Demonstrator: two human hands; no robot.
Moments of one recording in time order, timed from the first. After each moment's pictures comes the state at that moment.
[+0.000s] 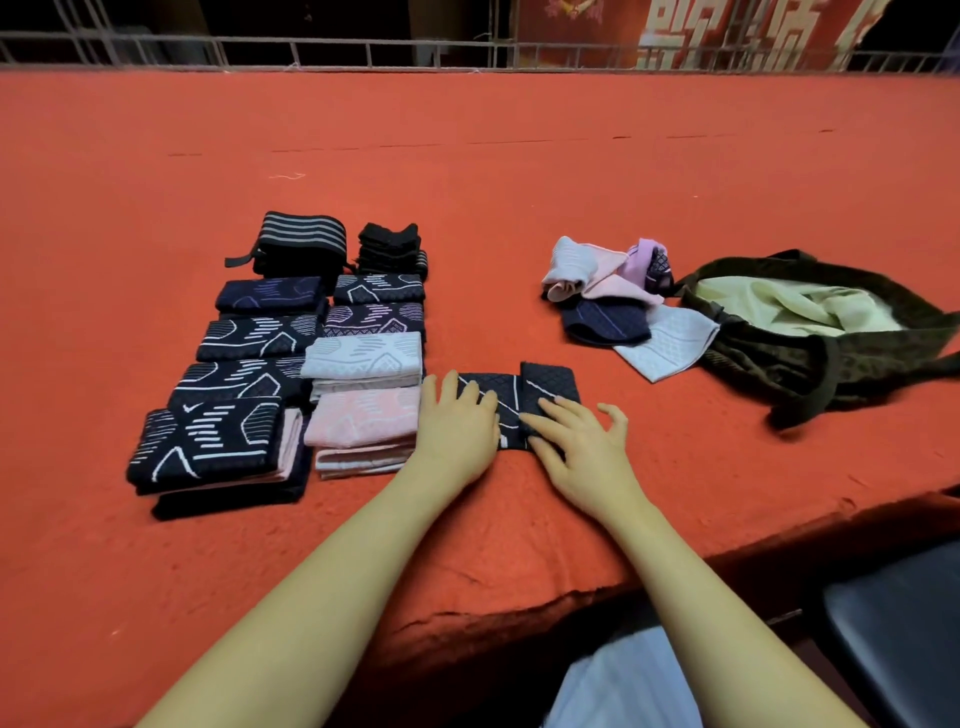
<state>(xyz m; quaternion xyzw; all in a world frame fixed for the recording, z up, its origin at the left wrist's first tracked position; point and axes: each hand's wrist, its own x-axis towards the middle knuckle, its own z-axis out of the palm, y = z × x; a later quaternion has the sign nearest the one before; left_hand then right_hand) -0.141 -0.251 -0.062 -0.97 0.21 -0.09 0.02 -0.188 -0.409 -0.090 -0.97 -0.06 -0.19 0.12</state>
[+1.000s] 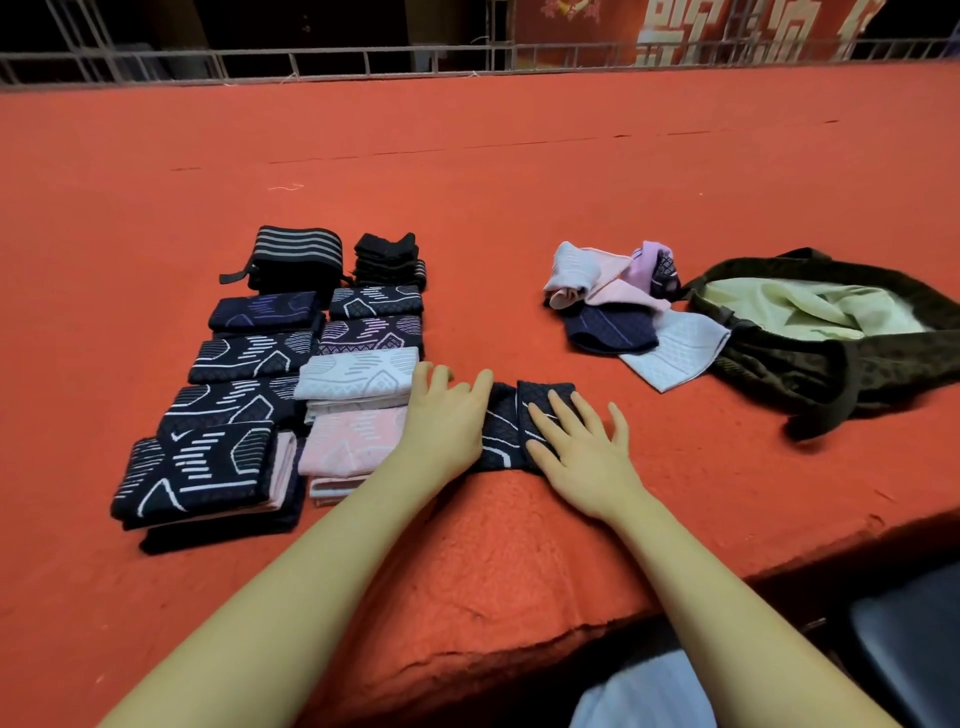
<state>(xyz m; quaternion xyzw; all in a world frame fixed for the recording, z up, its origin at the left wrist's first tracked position) -0.114 -0.242 -0.049 -0.95 0.25 -0.19 0.03 -0.166 -0.413 -0.083 -1.00 -0.01 -0.01 0.07</state>
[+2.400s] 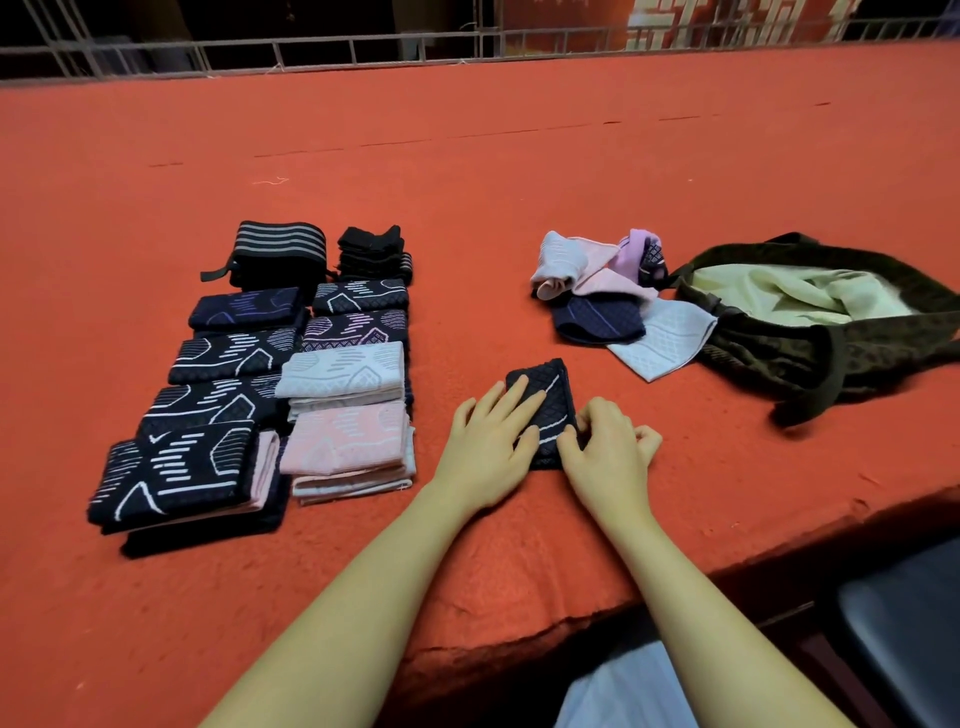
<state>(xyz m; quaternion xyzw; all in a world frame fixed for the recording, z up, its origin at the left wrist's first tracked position) -0.136 -0.282 -0.083 -0.94 0.29 -0.02 -0.19 -0.182 -0.418 -0.089 -0.92 0.14 -0.26 0.28</state>
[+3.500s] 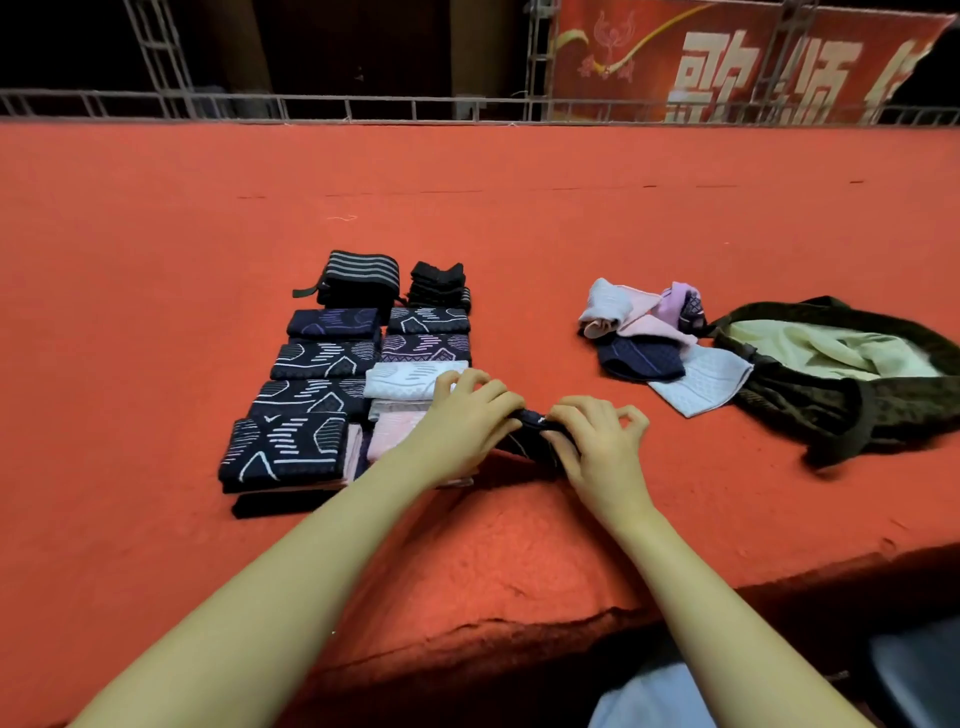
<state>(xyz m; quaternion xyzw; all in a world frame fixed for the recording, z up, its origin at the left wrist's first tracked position) -0.130 -0.190 -0.034 -0.87 0.38 -0.32 -0.07 -0.186 -0.370 -0.053 -0.89 -0.14 -0.40 0.17</state>
